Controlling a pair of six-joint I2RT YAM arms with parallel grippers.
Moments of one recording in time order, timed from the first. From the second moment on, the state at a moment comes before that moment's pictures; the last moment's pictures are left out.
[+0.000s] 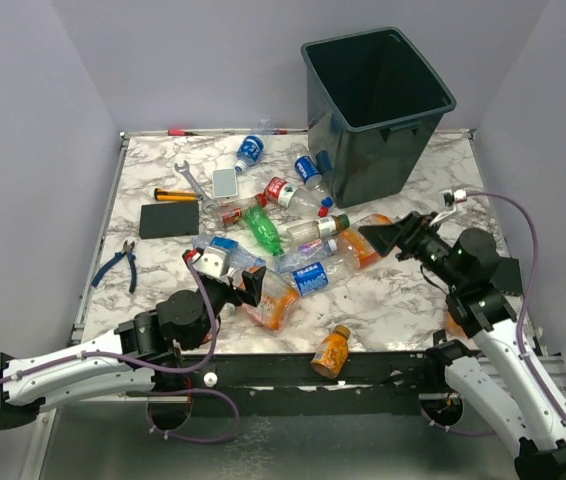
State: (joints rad) left arm -1.25 0.50 0.48 -0.06 -0.80 -0.15; right arm 0.30 0.68 0.65 0.01 -0.36 0.68
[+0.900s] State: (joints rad) left arm -1.45 1.33 0.80 -0.30 -0.30 -0.49; right arm 0.30 0.38 0.34 -0.33 -0.18 0.85
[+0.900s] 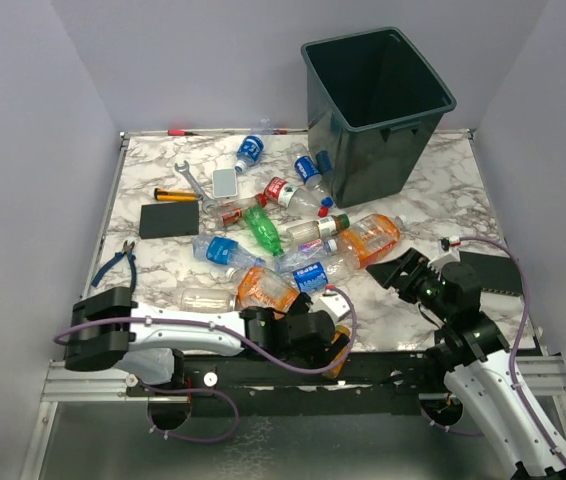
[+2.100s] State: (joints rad) left arm -1.46 1.47 0.86 -0.25 -0.26 -0.45; right arm 0.30 0.40 0.38 -0.39 -0.25 0.82
